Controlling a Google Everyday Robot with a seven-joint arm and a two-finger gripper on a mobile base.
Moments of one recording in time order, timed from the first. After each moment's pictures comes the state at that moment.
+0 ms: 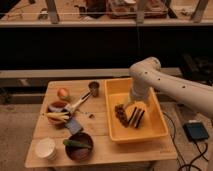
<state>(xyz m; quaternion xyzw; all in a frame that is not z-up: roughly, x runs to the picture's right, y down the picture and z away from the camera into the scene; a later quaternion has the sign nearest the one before) 0.171 0.086 0.766 -0.23 -0.24 -0.69 0.64</state>
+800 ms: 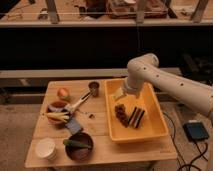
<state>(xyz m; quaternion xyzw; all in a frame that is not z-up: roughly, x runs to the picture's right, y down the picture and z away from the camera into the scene) 0.107 0.032 0.785 -0.11 -0.25 -0.73 0.63</state>
